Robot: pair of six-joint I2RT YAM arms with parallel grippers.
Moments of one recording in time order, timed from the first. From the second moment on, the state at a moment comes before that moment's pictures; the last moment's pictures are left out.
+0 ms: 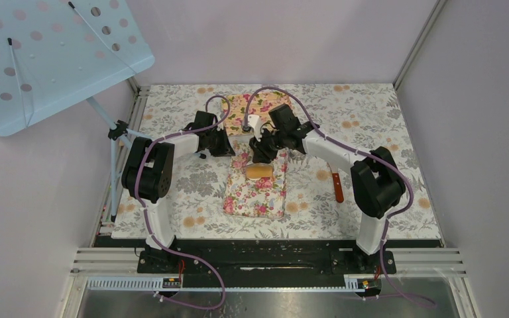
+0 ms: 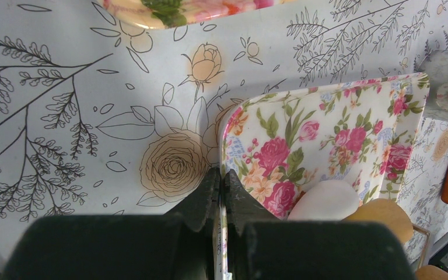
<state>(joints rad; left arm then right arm) -0.26 1.95 1.16 -0.16 0.39 -0.41 0.63 1.85 1.39 -0.38 -0.53 -0.42</state>
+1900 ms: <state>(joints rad) -0.24 2.02 1.20 -0.14 0.63 -0.36 0.64 1.60 1.24 -0.13 -0.29 0.11</state>
